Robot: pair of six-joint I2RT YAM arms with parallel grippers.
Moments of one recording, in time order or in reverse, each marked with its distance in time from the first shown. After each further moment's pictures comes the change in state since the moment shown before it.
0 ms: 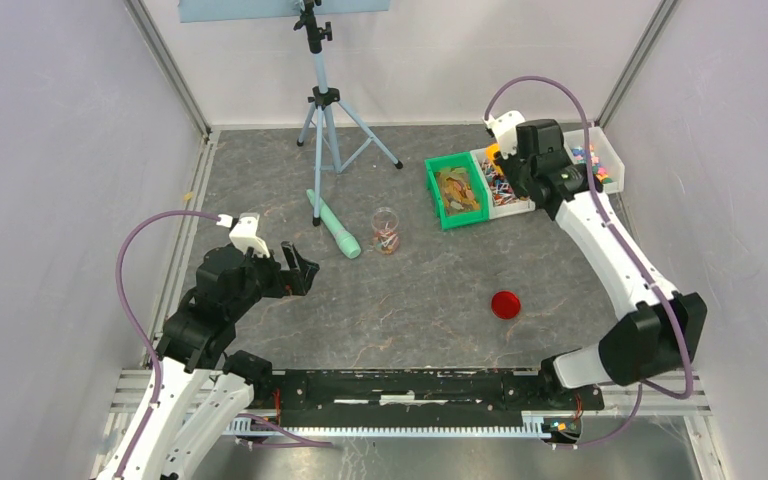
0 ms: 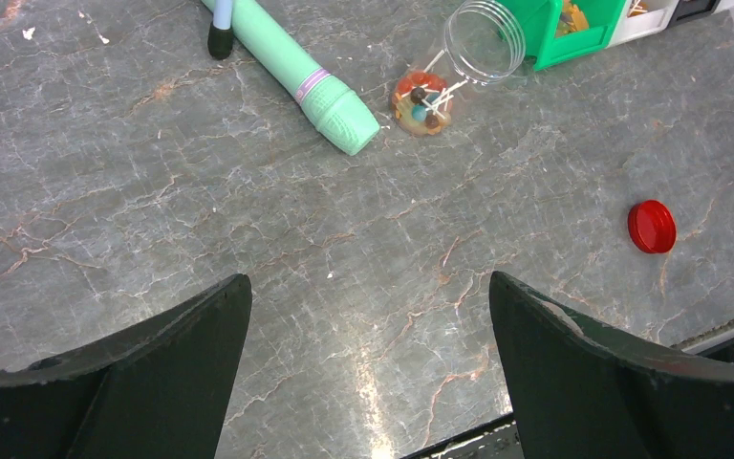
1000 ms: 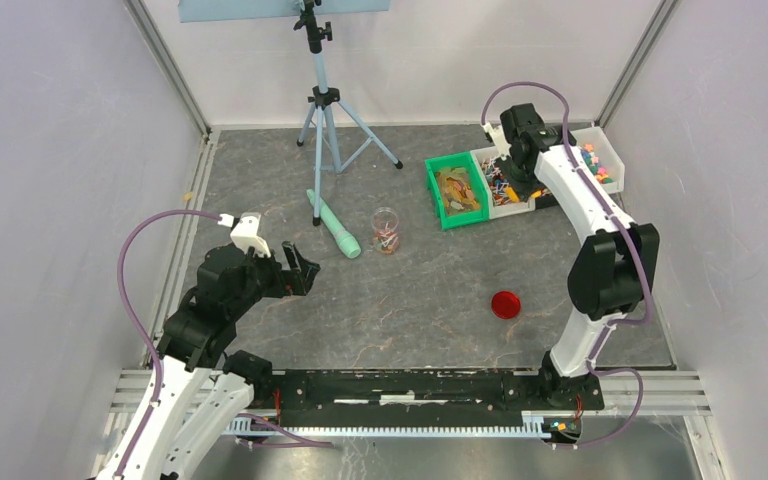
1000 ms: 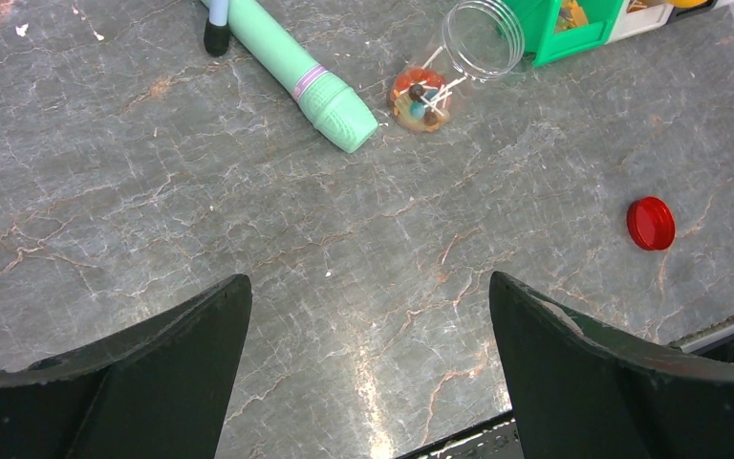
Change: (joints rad) left arm 0.000 0.007 0.000 0.000 0.008 0.000; right arm -0.079 0.382 0.304 -0.385 0.062 0.056
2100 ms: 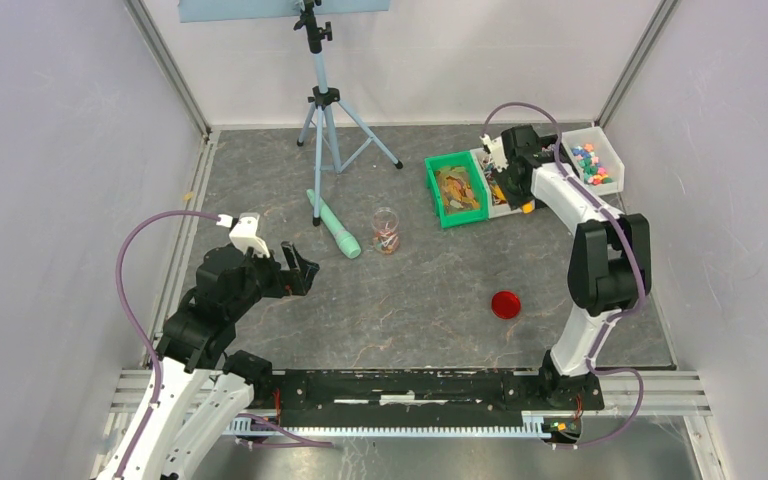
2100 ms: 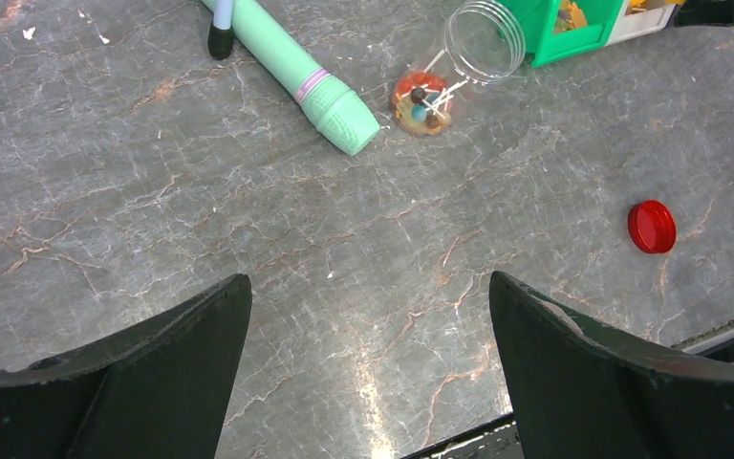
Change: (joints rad) left arm 0.000 -0.008 0.000 0.000 -0.009 0.000; right arm -0.030 0.044 -0.215 0.327 -0.086 -0.013
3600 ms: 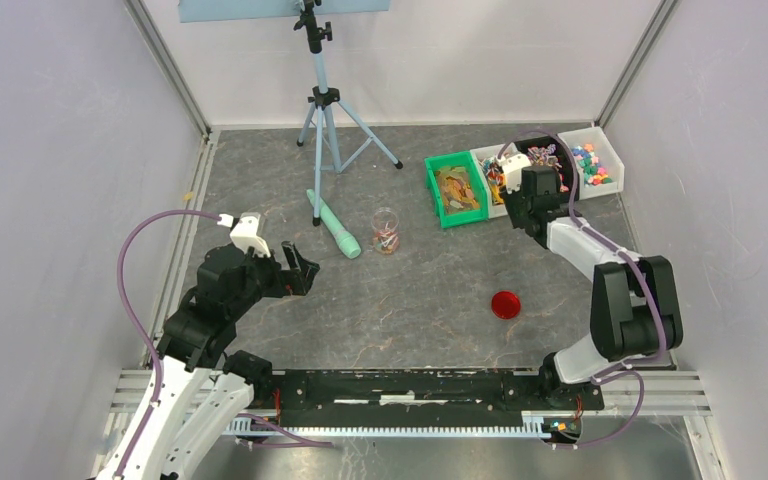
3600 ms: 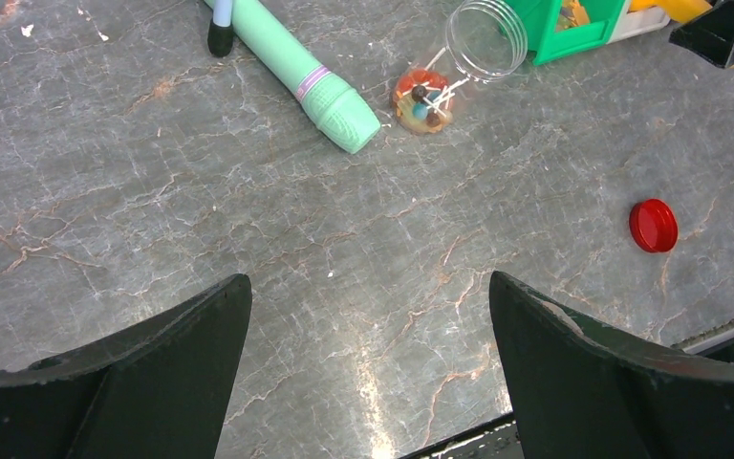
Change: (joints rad) left arm 0.000 0.008 0.000 0.000 0.001 0.000; right arm -0.040 -0.290 -0.548 0.614 -0.117 0.016
